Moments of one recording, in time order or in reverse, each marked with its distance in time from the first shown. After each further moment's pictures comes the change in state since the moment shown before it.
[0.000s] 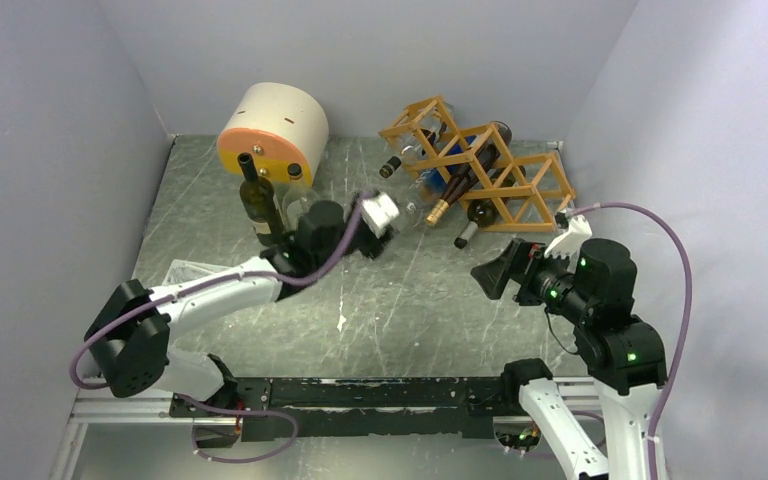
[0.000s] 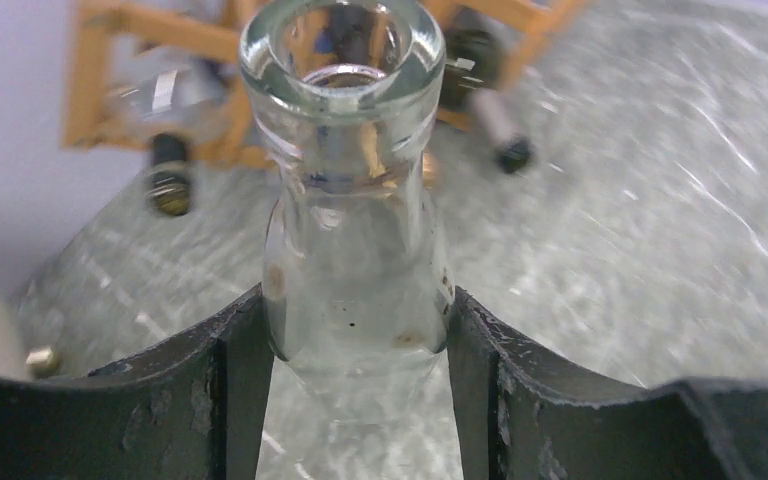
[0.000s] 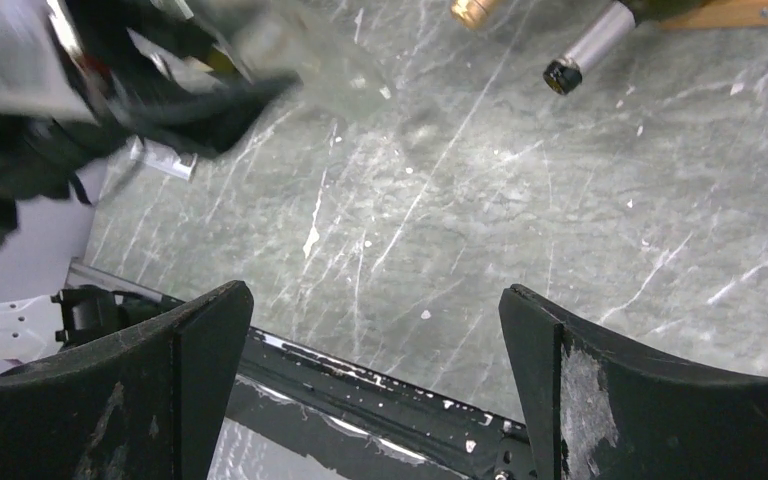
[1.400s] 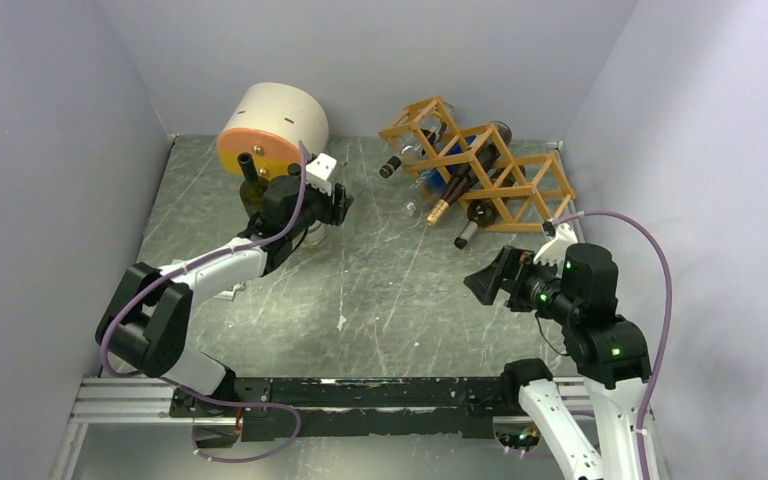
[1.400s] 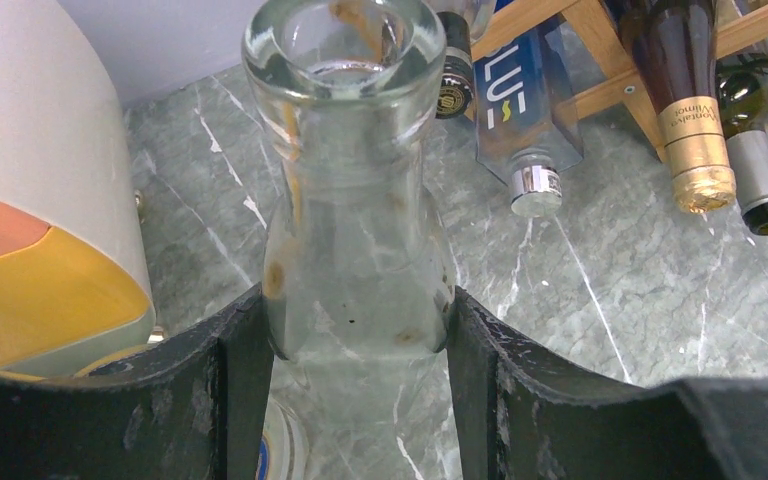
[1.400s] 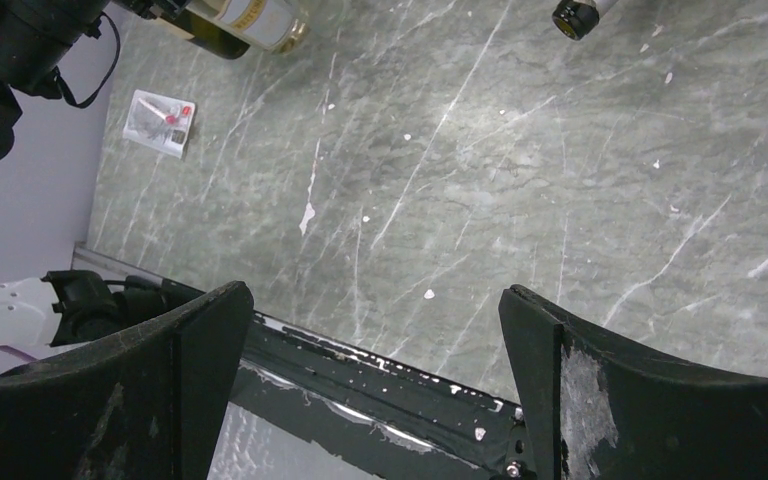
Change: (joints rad) left arm 0.432 0.102 -0.037 0.132 0.088 -0.306; right arm 0.000 -0.040 -0.154 0.042 -0.024 0.037
